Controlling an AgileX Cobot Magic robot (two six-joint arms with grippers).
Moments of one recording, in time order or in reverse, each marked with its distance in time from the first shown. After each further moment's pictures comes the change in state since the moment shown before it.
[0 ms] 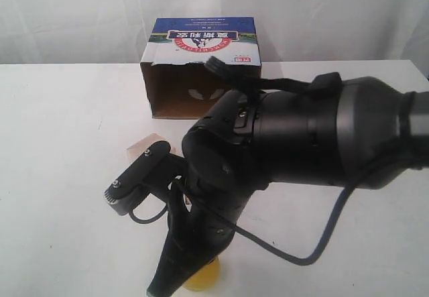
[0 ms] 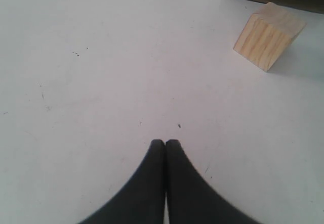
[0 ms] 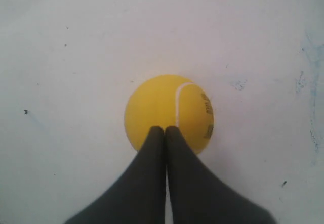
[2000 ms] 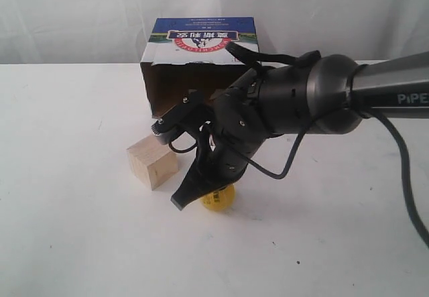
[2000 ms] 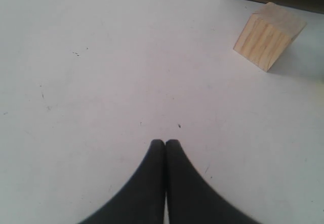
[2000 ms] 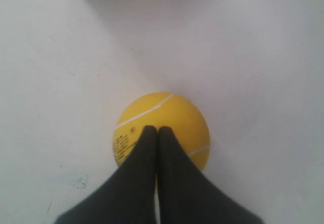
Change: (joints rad) left arm 0.000 0.000 0.000 0.000 0.000 0.000; right arm -0.235 0.163 -0.082 -0.127 -0.195 0.085
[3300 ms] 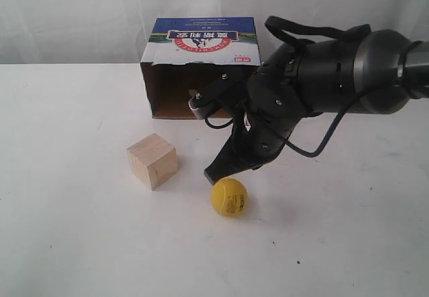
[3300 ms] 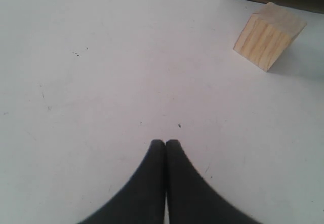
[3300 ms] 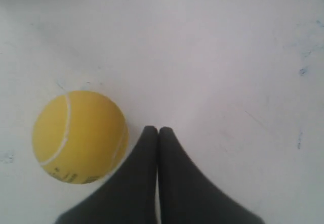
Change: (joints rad) left arm 0.000 0.000 0.000 0.000 0.000 0.000; right arm -0.076 -0.091 0.016 -0.138 0.066 0.144
